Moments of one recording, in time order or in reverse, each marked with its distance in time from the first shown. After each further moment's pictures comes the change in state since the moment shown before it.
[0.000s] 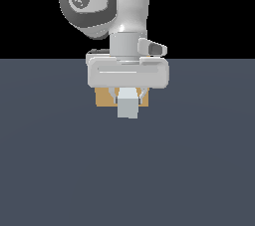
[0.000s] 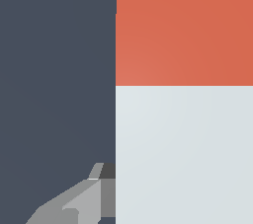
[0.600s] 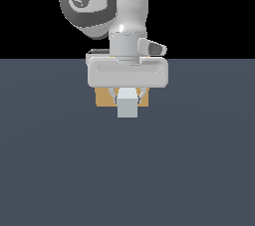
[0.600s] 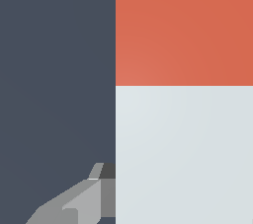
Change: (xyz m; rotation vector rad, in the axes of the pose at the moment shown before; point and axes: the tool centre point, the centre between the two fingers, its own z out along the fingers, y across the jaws) arm 0.002 -0.001 -0.001 0.001 0.000 -0.002
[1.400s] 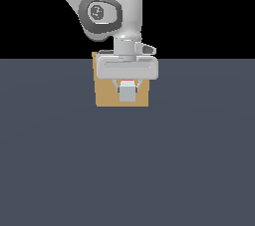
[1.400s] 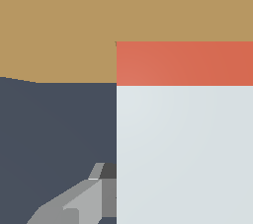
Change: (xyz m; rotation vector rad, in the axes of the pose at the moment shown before) arm 0.102 -0.001 -0.002 -0.004 0.000 -0.003
